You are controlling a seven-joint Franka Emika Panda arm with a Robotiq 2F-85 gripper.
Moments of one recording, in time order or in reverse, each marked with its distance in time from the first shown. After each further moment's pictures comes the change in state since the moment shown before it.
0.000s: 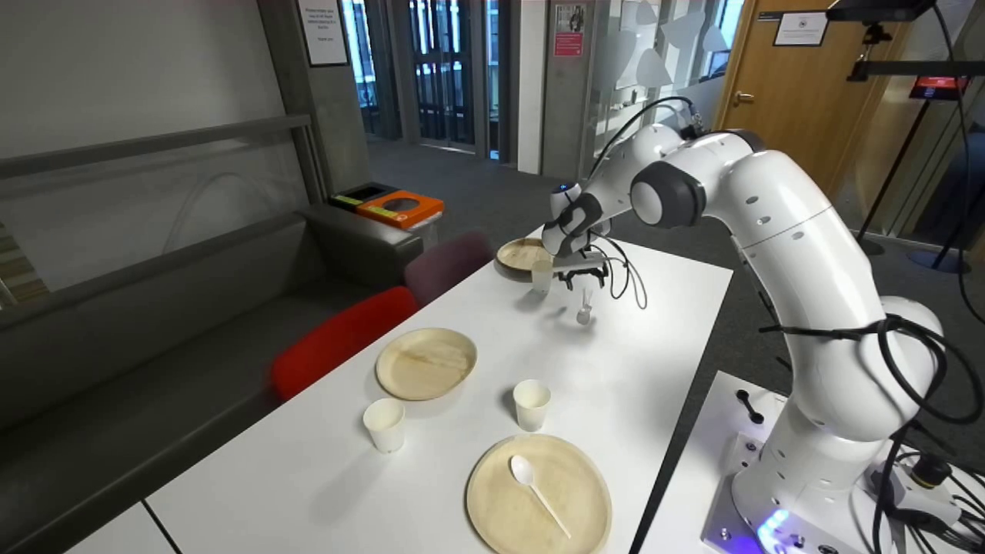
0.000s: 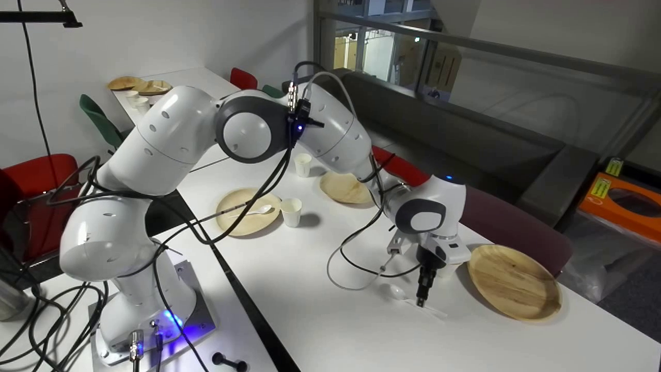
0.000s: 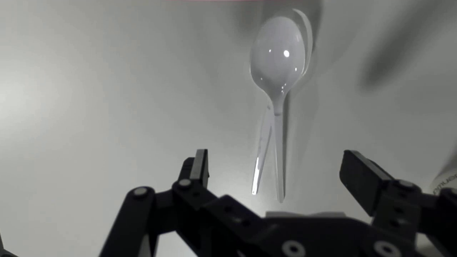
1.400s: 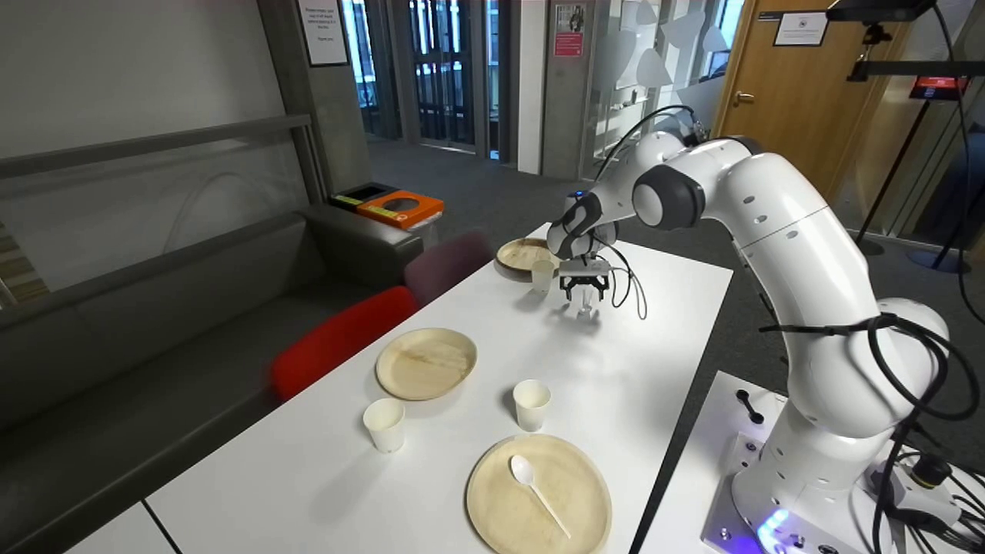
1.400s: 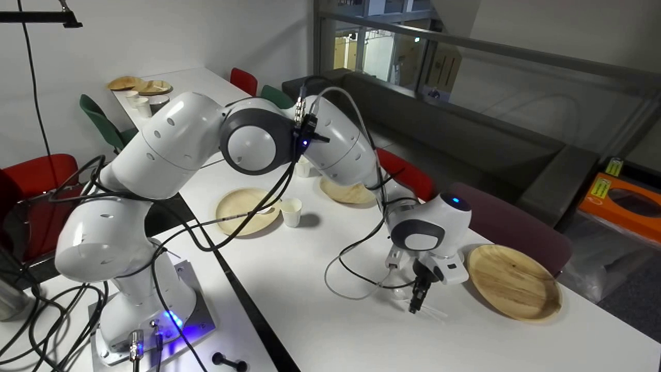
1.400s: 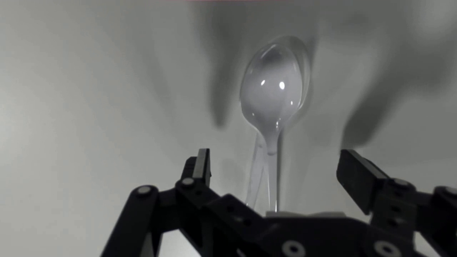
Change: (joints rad) arm -0.065 0.036 0.040 -0.004 0.203 0.027 -0.182
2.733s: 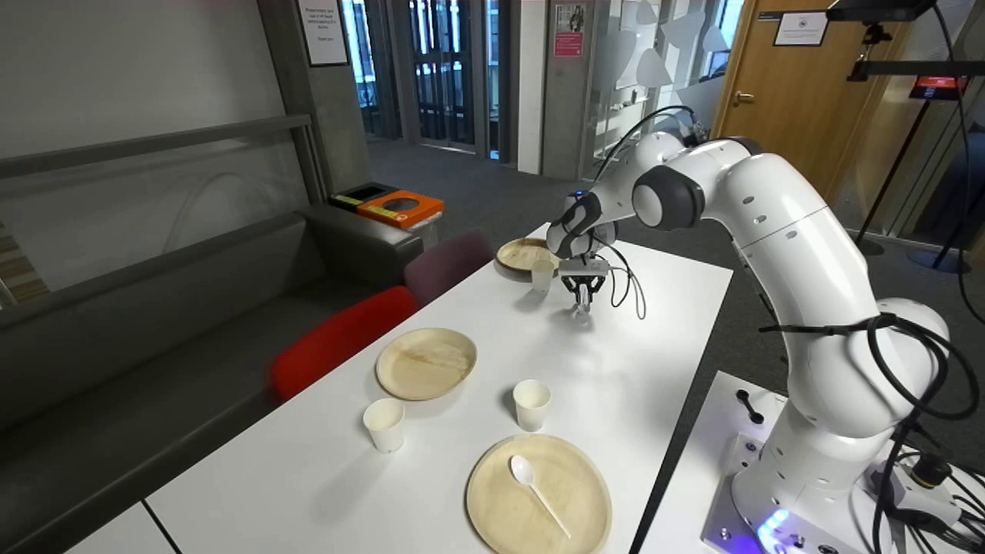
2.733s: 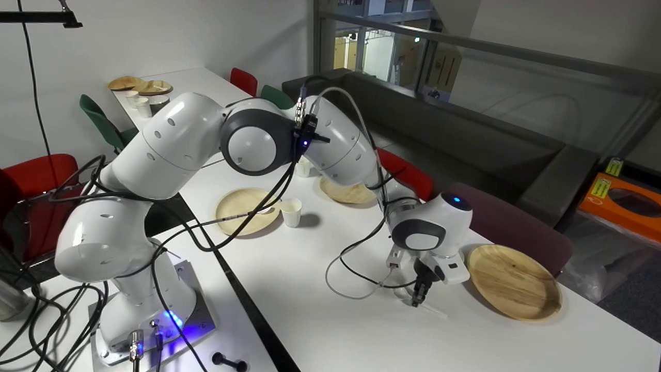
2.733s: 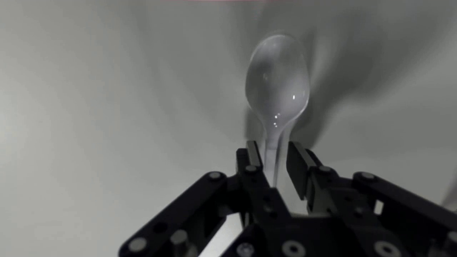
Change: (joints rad) arm -0.002 0.003 0.001 0.009 0.006 0.000 -0.001
